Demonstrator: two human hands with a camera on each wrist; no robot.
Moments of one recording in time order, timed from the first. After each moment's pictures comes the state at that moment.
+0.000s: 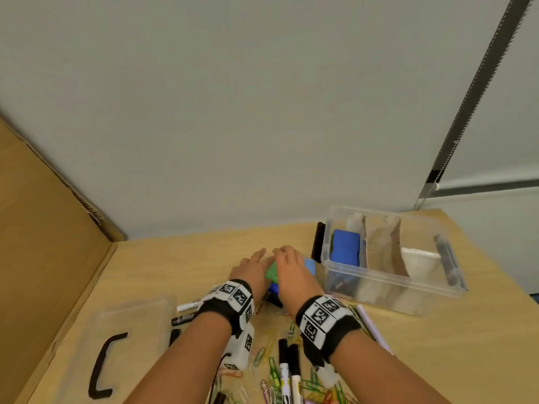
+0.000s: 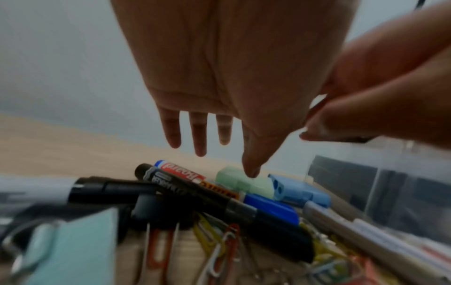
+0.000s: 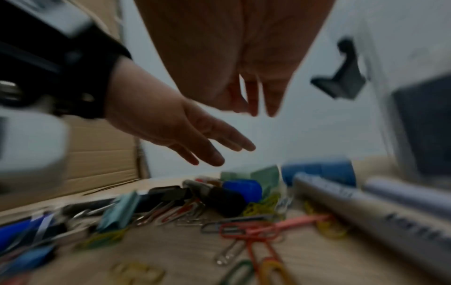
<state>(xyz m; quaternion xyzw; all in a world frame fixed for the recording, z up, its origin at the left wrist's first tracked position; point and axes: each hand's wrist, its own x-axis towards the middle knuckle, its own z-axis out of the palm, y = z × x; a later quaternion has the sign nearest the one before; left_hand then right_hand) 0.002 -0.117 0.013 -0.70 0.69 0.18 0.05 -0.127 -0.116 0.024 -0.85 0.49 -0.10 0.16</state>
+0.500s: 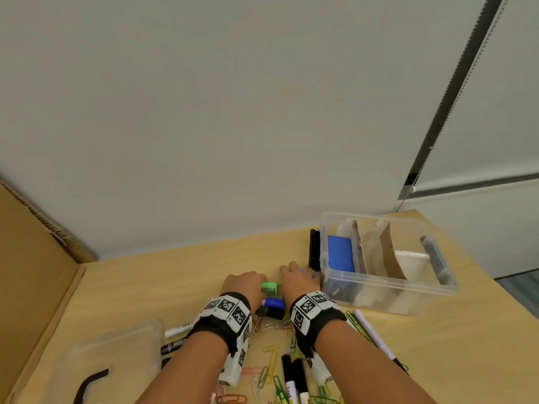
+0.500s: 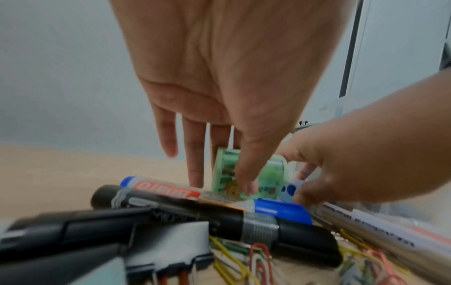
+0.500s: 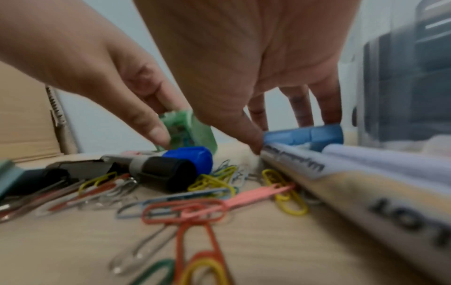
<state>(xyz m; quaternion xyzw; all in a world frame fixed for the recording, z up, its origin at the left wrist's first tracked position) 0.011 -0.129 0.009 -0.67 0.73 0.12 0.06 -0.118 -0.151 -0.008 -0.76 0.63 0.08 0.12</state>
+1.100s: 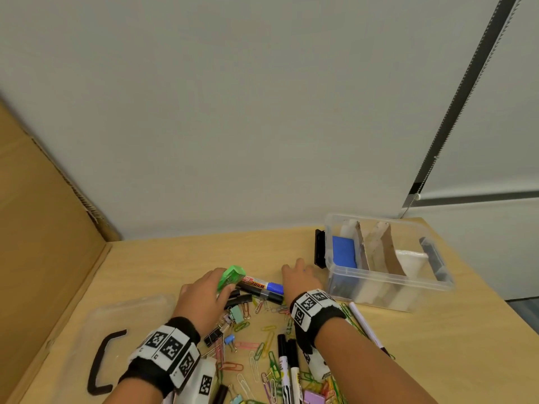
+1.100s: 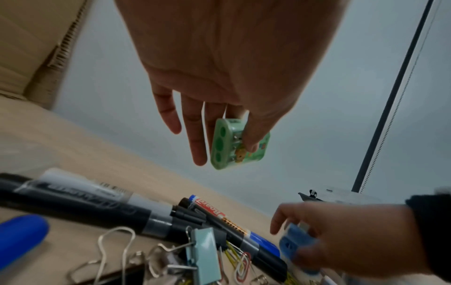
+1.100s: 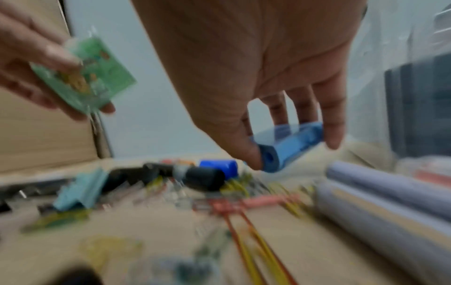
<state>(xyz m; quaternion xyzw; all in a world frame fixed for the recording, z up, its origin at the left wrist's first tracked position) 0.057 -0.020 0.041 -0.74 0.63 0.14 -0.18 -0.123 -0.117 0.004 -0.78 0.62 0.09 0.09</state>
